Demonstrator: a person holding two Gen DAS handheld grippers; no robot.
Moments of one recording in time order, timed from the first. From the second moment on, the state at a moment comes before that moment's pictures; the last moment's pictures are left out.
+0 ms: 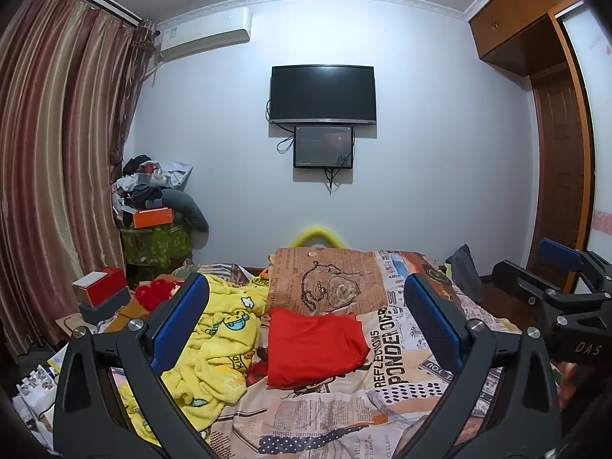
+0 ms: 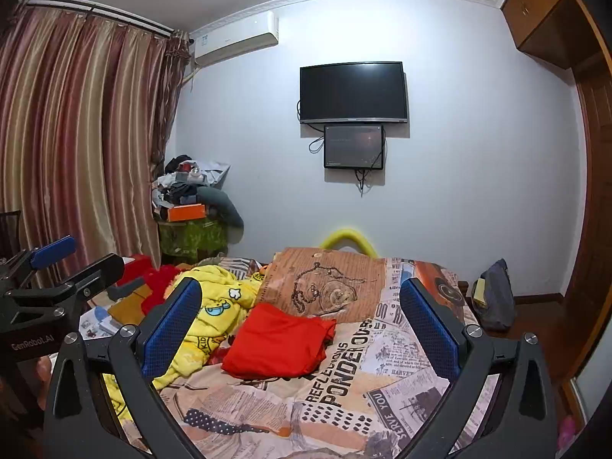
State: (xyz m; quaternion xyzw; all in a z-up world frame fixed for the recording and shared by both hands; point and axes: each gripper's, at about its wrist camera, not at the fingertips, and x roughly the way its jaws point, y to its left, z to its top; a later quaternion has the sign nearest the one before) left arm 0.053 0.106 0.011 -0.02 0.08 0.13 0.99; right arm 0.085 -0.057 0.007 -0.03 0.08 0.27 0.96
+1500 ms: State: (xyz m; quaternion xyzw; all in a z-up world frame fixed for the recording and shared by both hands) left arm 0.062 0.099 0.005 -0.02 0.10 0.12 0.99; right arm 0.082 -0.071 0.013 -0.02 0.09 0.26 0.96
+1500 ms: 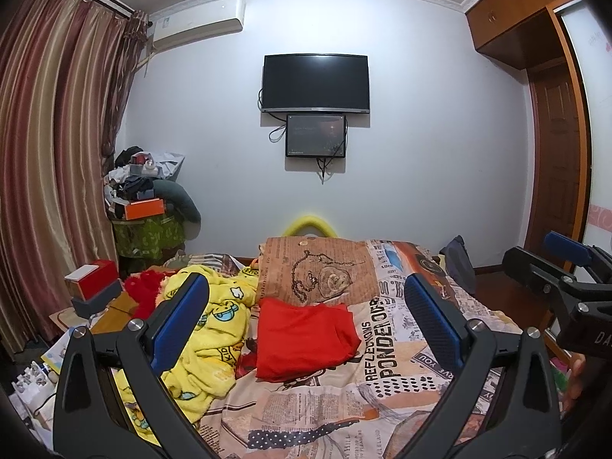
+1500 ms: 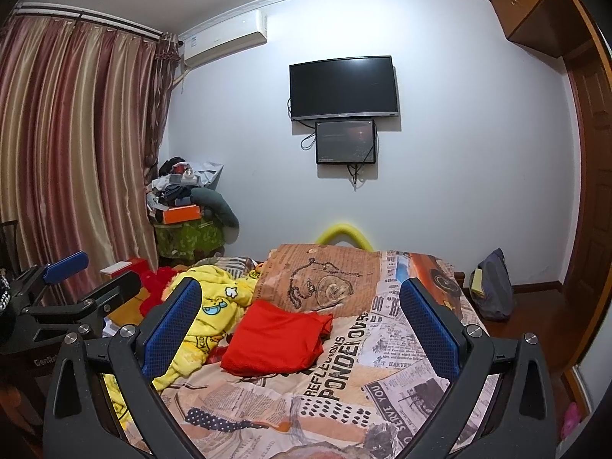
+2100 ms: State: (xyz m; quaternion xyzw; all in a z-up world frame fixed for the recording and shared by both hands) left arm 0.067 0.096 0.001 -0.04 0.11 0.10 0.99; right arm 0.082 -0.067 0.011 -0.02 0.09 0.26 0.96
